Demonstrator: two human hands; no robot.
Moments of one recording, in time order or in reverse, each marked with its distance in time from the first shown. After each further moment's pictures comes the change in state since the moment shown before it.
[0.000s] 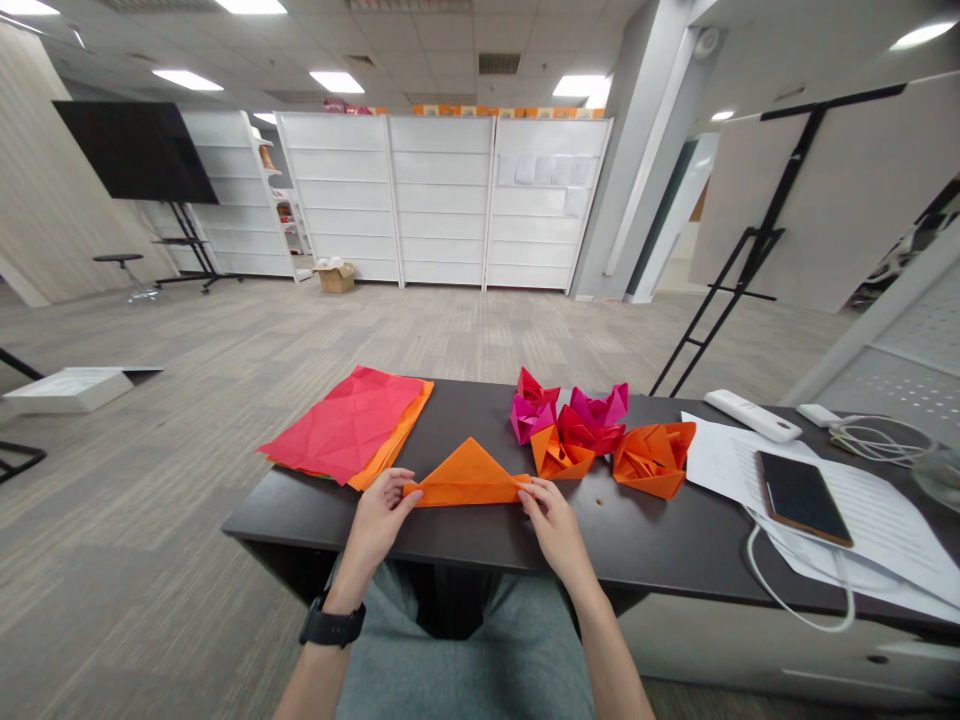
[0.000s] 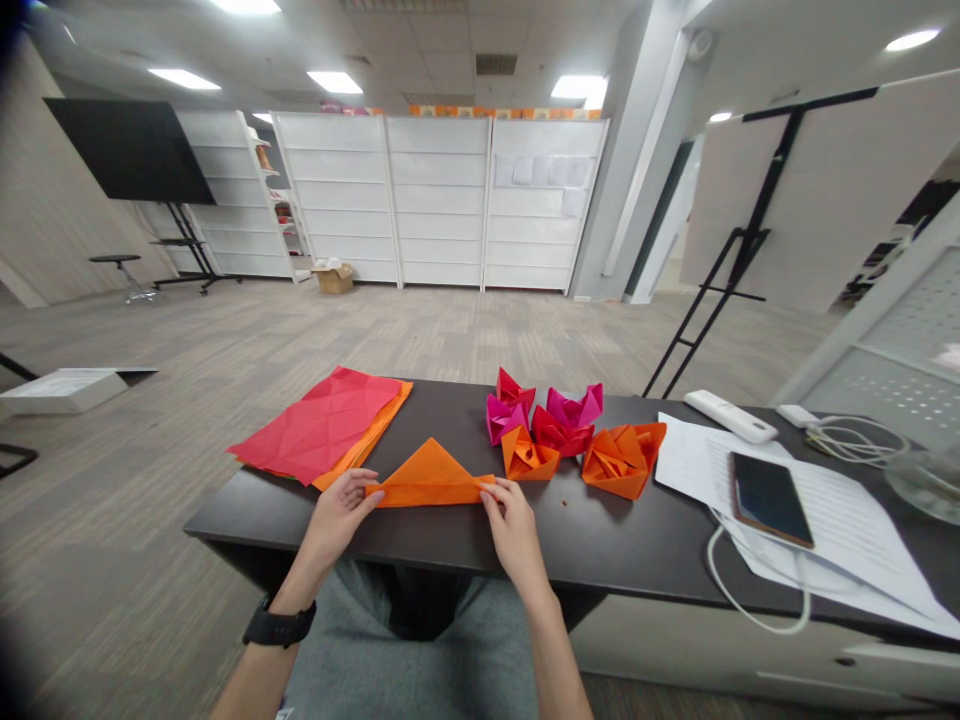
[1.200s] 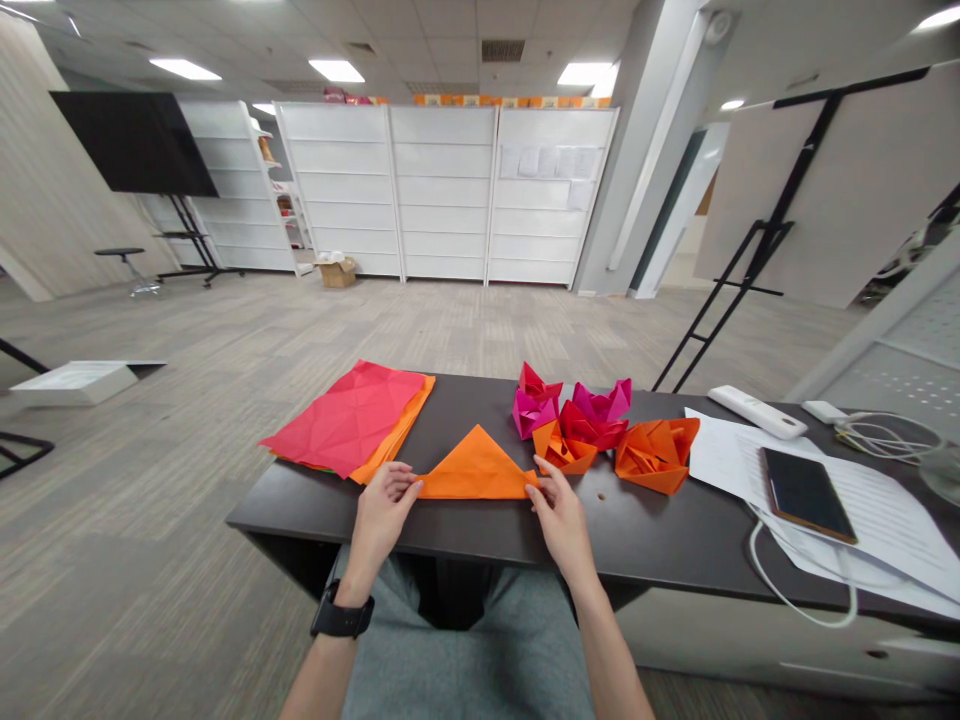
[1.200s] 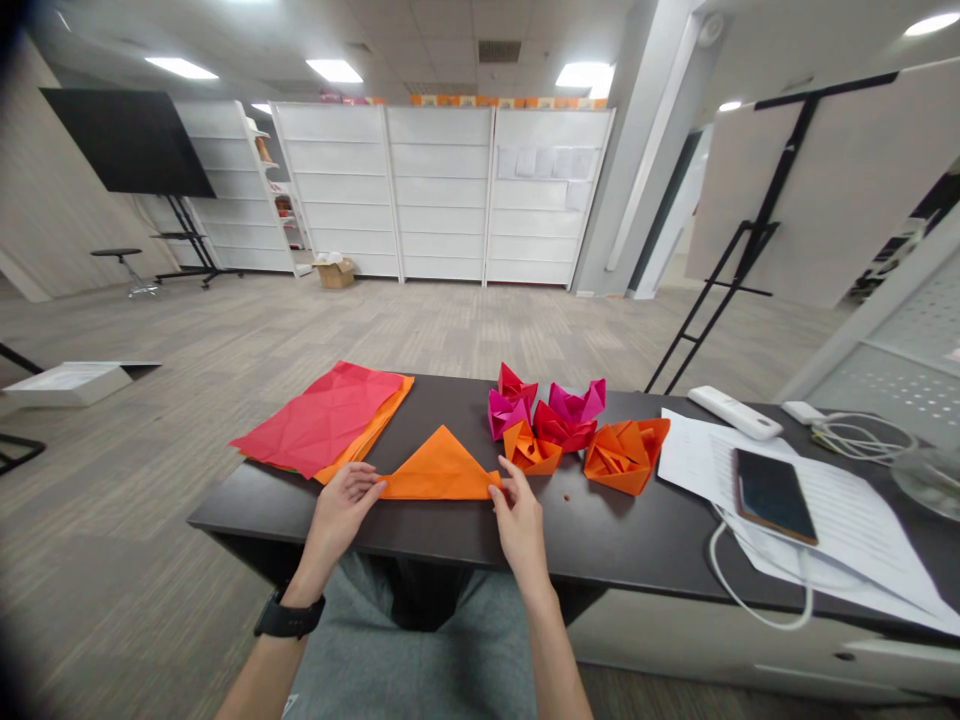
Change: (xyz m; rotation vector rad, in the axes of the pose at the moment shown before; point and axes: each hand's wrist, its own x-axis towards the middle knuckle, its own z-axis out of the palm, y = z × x) left_hand -0.003 -0.007 0.006 0.017 0.066 -0.011; right_hand 0.001 0.008 0.001 0.070 0.068 0.091
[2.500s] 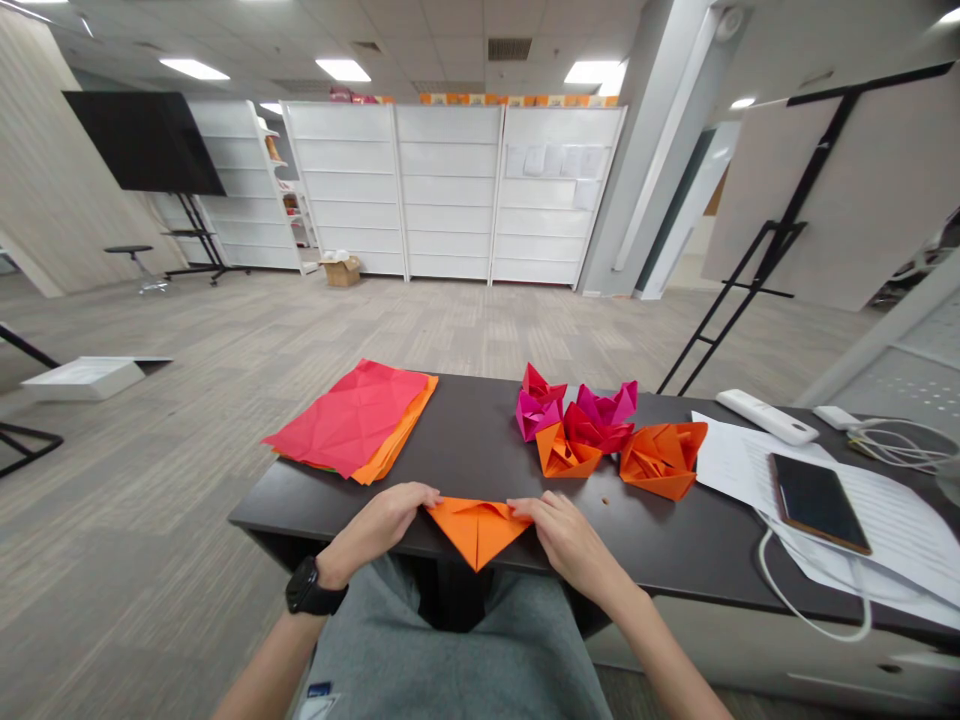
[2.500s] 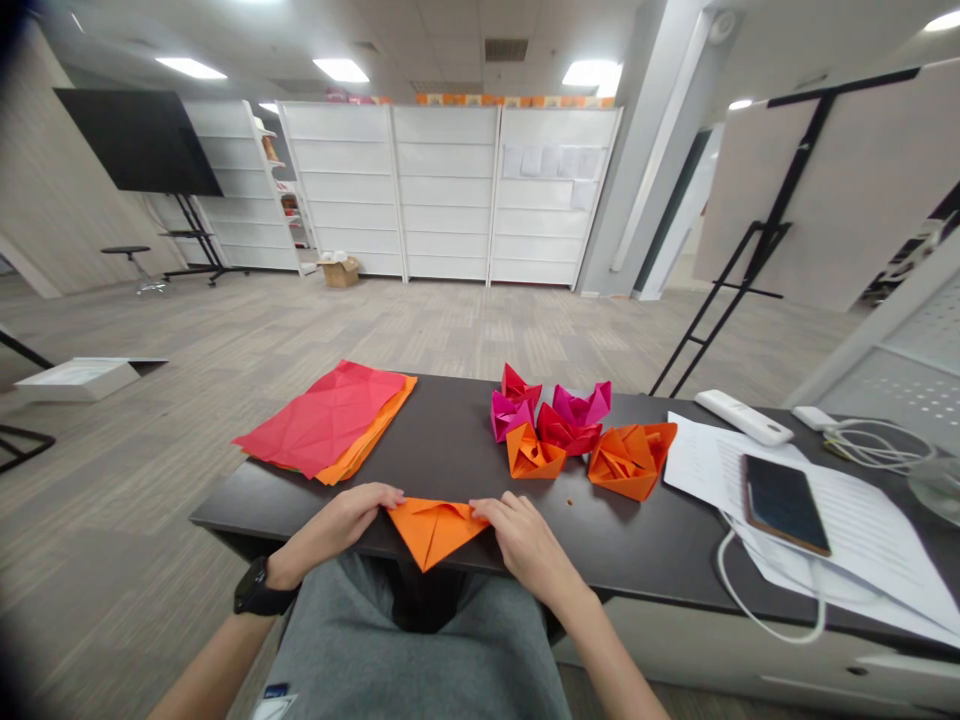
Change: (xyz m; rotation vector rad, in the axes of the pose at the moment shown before) left_hand 0.007 0.026 -0.028 0.446 -0.658 0.515; right_hand -0.006 -0.028 -0.040 -0.668 -0.532 -0.656
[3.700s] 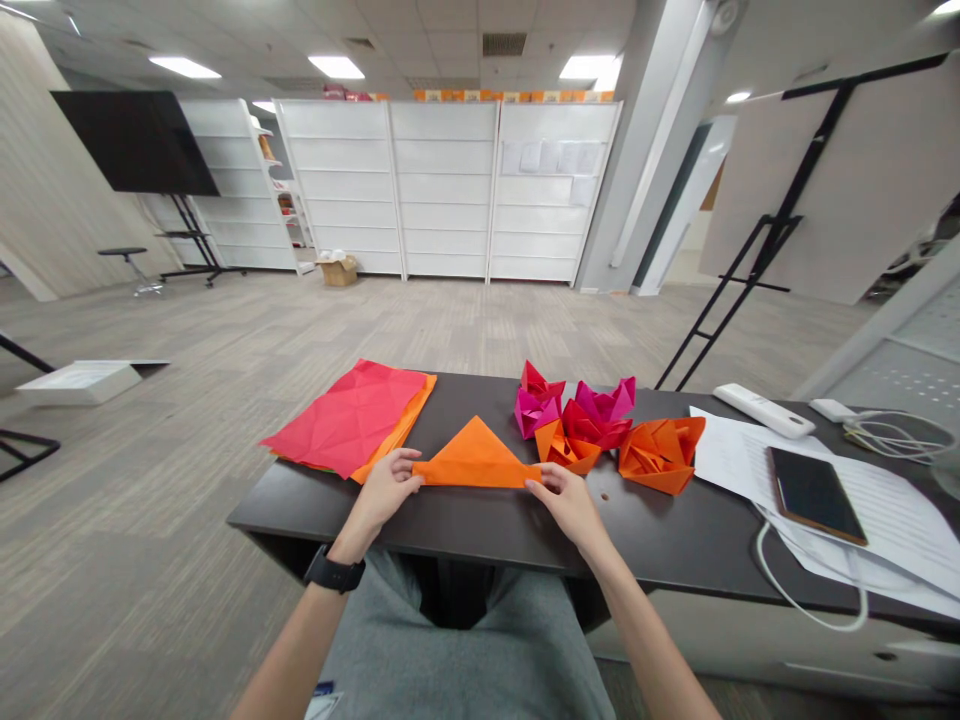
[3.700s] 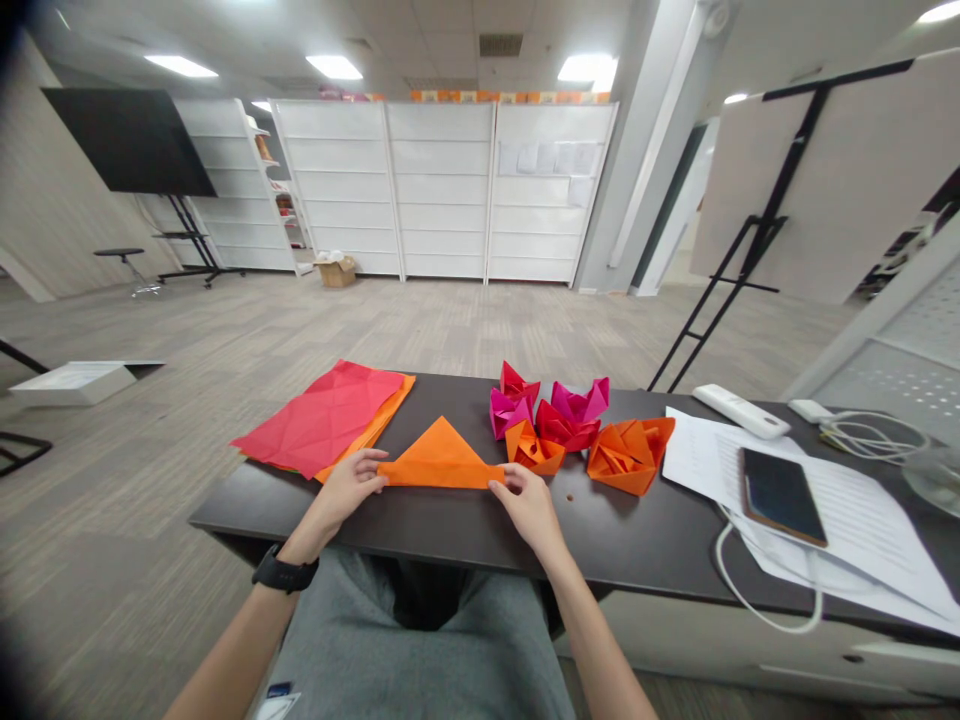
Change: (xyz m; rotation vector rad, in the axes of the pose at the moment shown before) left_hand 0.033 -0.020 0.010 -0.508 0.434 -0.552; right_hand 0.030 0.033 0.026 0.665 0.336 0.558
